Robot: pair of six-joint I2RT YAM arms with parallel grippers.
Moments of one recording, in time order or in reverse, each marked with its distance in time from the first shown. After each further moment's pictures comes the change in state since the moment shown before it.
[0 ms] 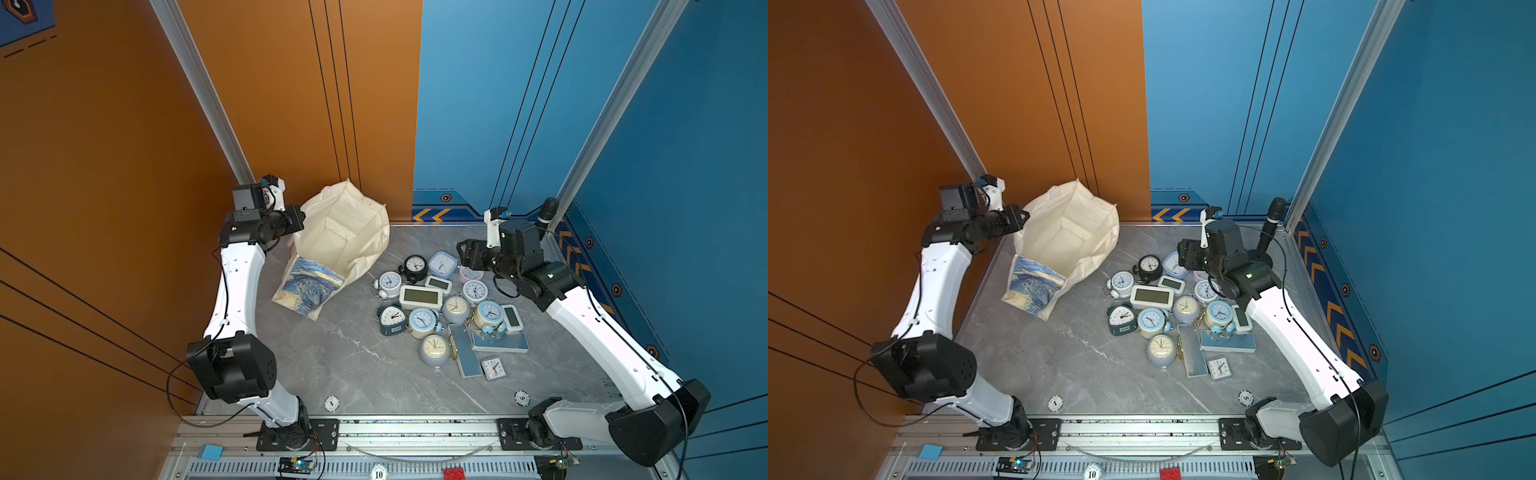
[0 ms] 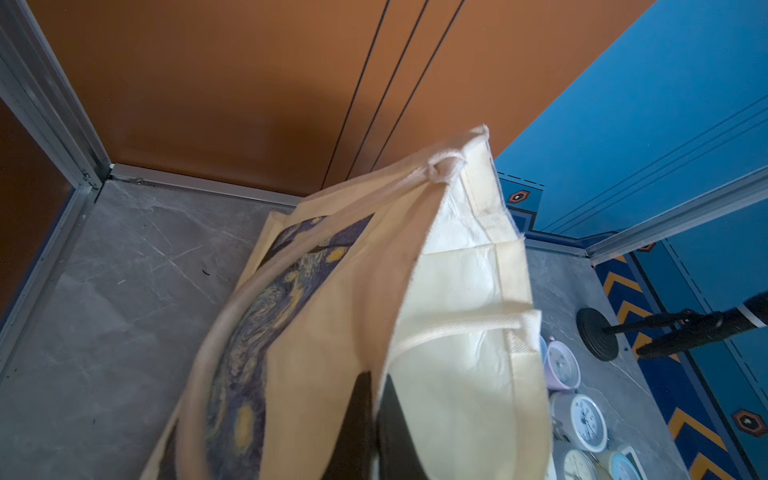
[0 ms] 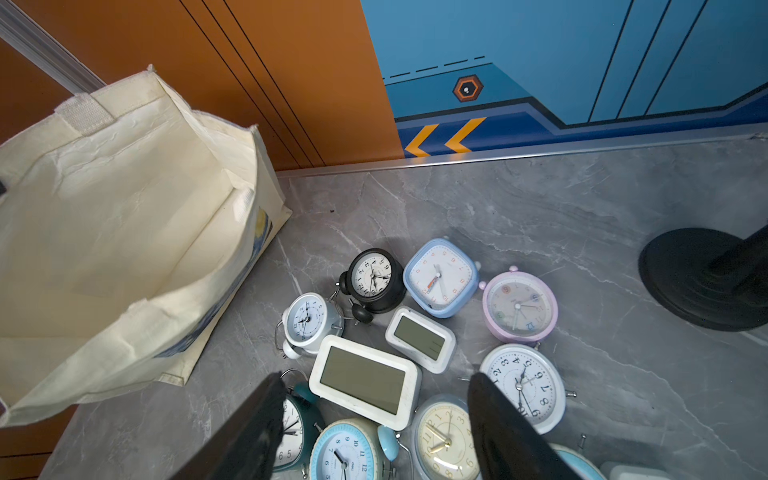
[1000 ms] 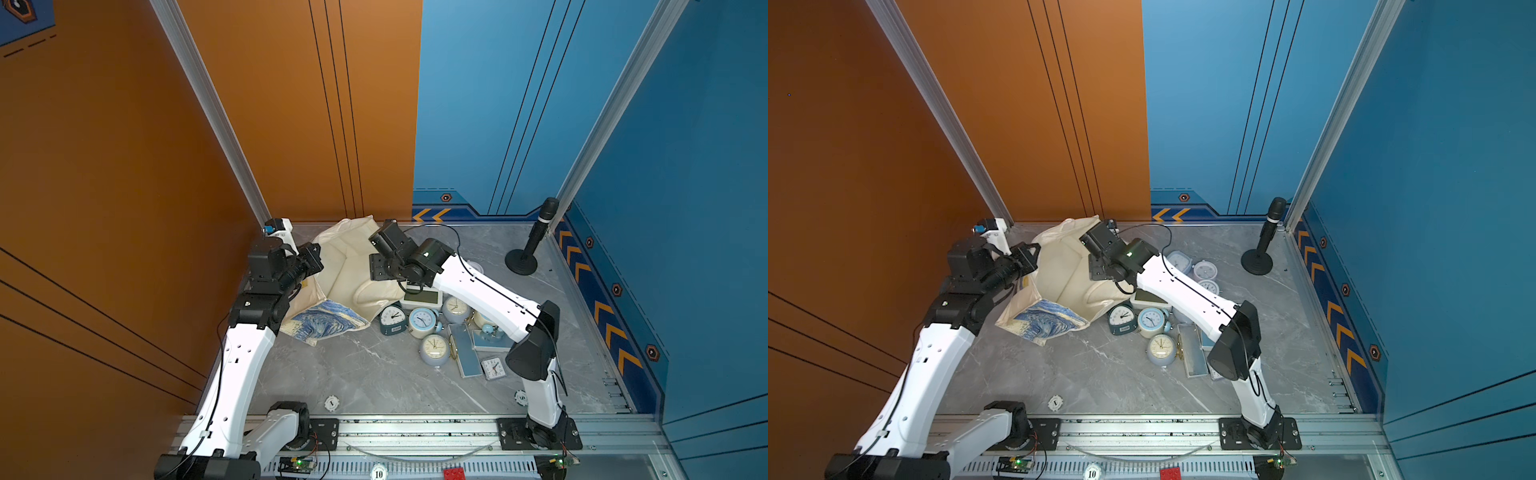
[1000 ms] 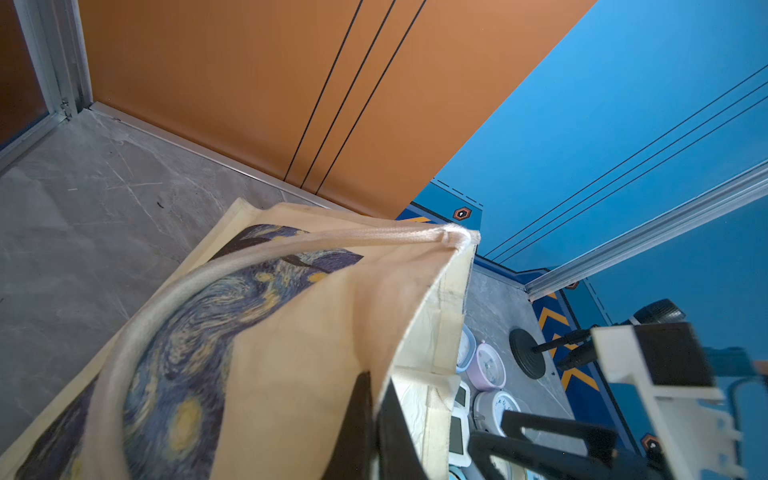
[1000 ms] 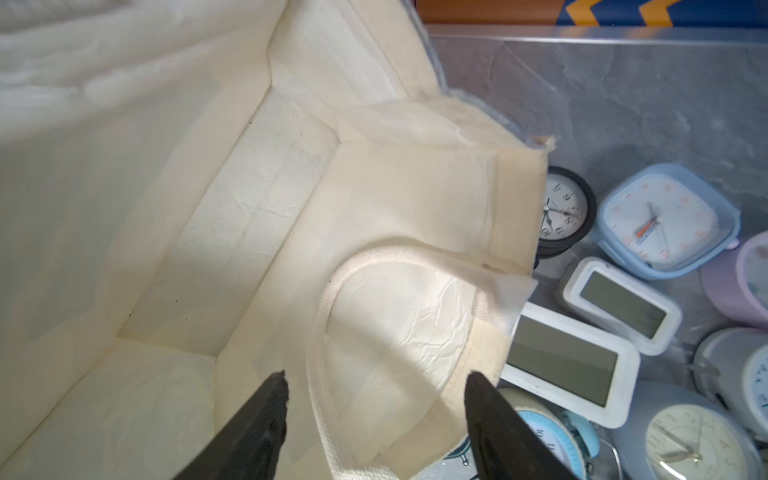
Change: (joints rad) left arm -0.194 -0.520 -0.583 0.280 -0.232 -0.334; right arm 0.458 0.754 0.806 -0.419 0.230 0.237
